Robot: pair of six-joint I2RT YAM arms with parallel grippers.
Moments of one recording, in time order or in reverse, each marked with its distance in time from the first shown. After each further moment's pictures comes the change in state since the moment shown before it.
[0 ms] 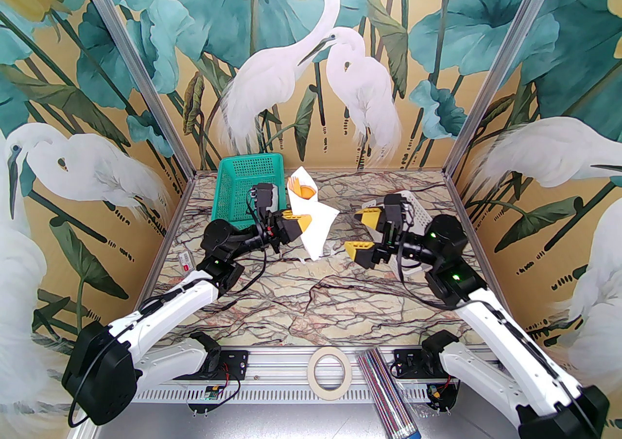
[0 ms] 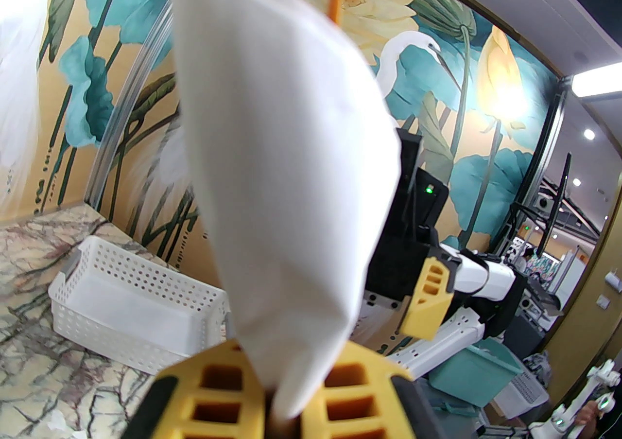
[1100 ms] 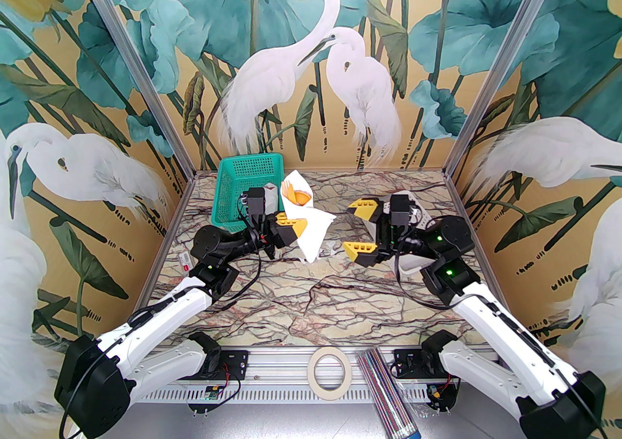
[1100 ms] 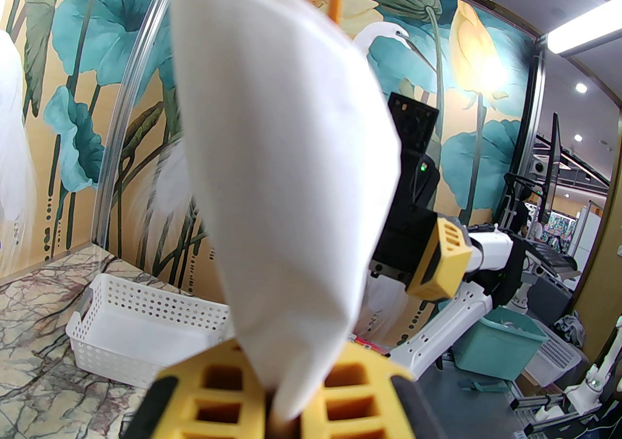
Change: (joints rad) left arm 0.000 -0.068 -0.017 0.008 0.027 0.101; right arm 0.065 0.095 0.042 0.323 -0.112 -0.004
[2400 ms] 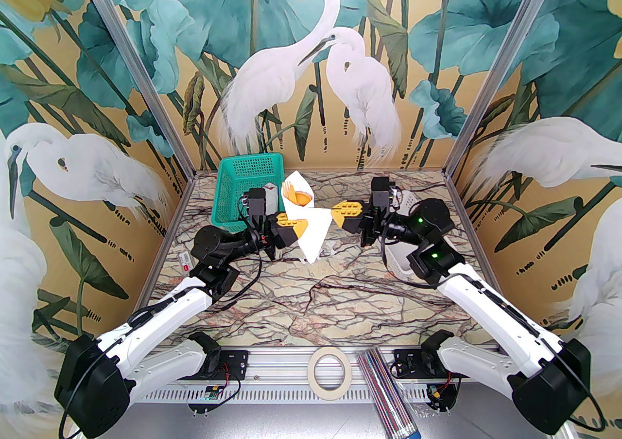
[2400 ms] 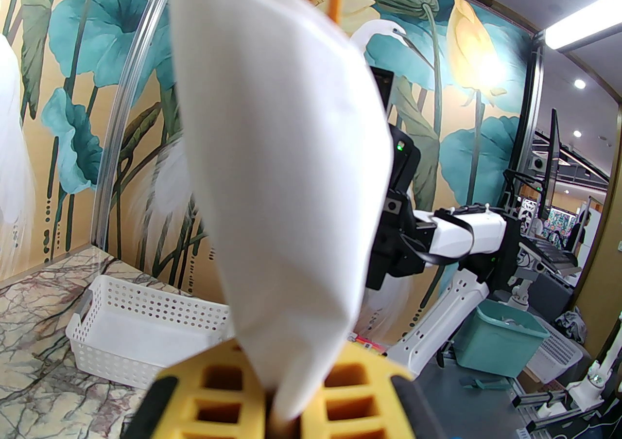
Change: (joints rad) left arm -0.006 0.000 0.000 0.000 0.000 0.010; right arm 0.031 0.148 0.103 -0.032 0.086 0.016
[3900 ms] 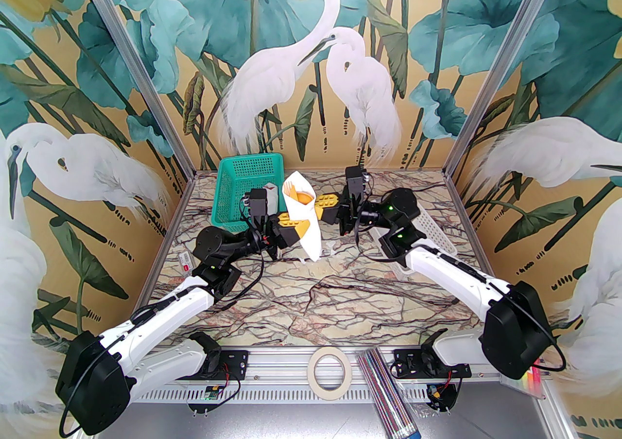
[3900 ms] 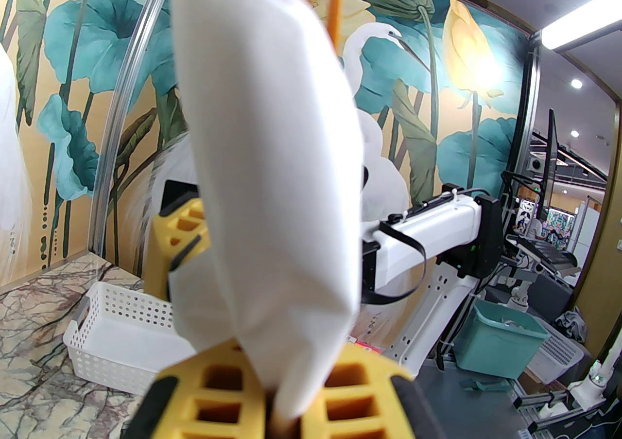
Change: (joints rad) left arm -0.019 0.016 0.000 0.034 -0.023 0.000; right arm 0.051 0.304 0.079 0.347 -0.098 0.203
